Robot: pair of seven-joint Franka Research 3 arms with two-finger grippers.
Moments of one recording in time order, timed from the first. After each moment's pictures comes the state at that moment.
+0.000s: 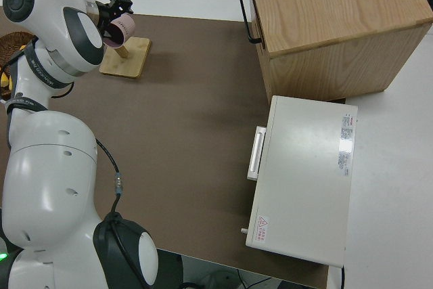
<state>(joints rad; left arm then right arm) 0.20 0.17 0.43 -1.52 -0.23 1.90 0.80 0.18 0.31 0.25 -1.56 -0.34 2.37 -0.24</state>
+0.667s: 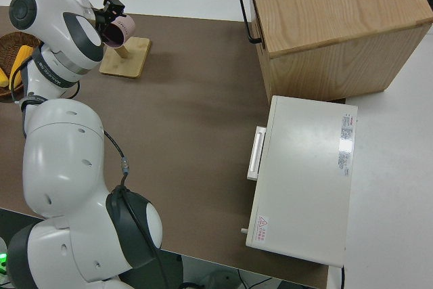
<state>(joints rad) 0.21 0.28 0.41 -1.52 -0.49 2.18 0.85 0.18 0.46 0.31 -1.45 -0.47 2.38 -0.25</state>
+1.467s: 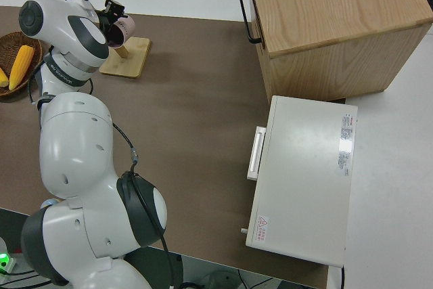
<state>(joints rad) 0.21 0.36 0.41 -1.52 -0.74 2.32 0.99 0.19 0.57 0.33 -1.37 -0.61 2.41 -0.30</state>
